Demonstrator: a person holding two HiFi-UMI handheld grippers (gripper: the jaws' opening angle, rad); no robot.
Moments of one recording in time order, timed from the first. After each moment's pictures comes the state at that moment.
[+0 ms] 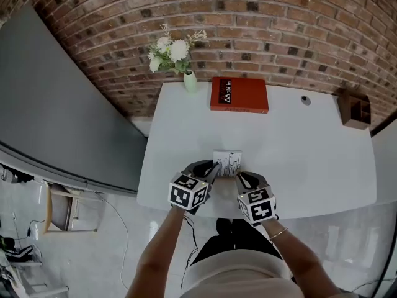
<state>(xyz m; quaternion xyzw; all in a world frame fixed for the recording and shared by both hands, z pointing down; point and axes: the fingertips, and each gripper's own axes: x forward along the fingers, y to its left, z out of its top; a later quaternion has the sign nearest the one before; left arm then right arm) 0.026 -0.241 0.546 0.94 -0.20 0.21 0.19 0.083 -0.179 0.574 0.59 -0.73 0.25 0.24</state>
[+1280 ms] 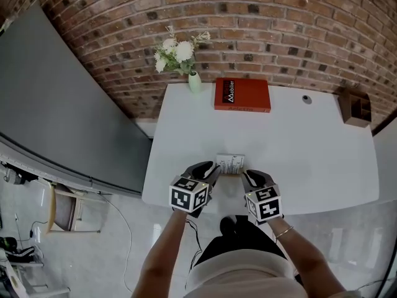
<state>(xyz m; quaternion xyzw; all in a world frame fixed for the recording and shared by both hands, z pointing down) 0.001 -0.230 0.536 0.93 -0.24 0.20 0.21 0.083 -0.170 0.564 0.60 -0.73 0.24 0.21</state>
